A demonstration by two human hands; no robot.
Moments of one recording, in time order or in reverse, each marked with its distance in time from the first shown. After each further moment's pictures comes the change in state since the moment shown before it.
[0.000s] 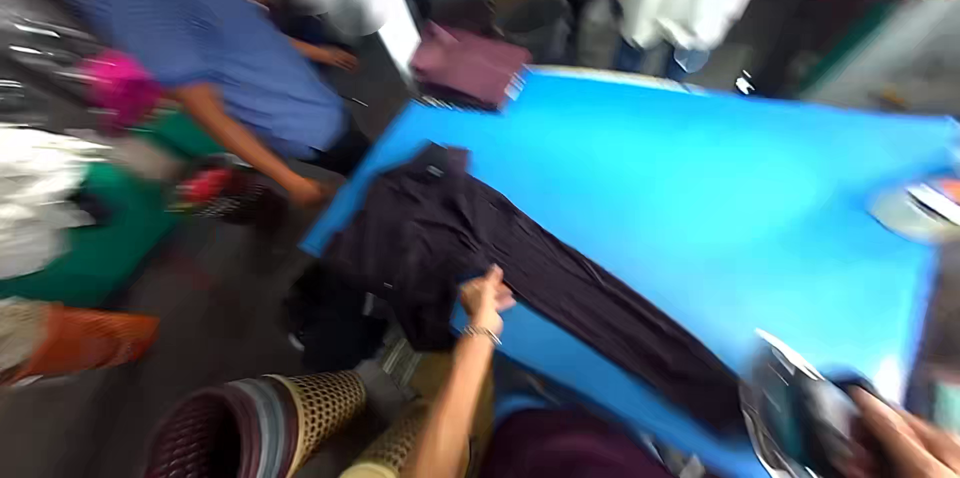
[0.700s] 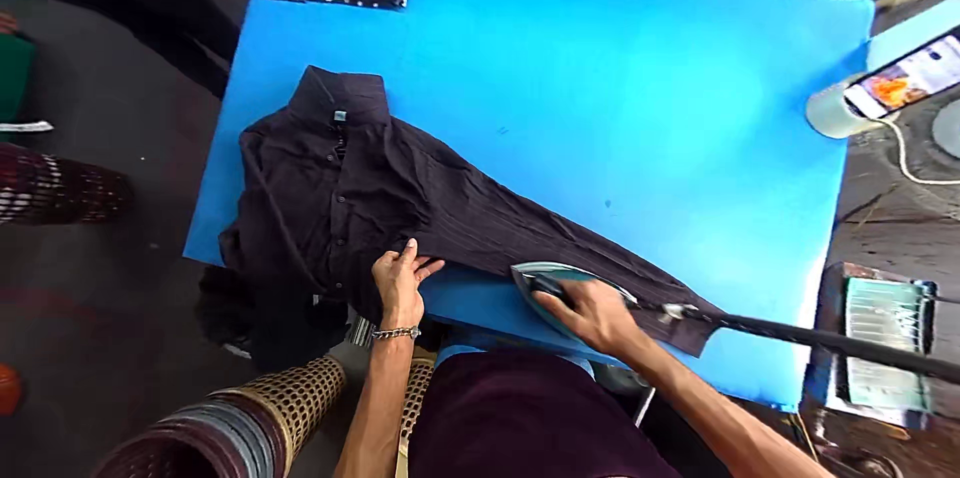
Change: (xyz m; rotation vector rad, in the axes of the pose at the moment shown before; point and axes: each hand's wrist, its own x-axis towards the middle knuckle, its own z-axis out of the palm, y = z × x) left_hand 0.142 0.006 -0.086 -0.059 -0.217 0.208; right_hand 0.082 -0.061 0.265 -0.696 -0.353 -0.265
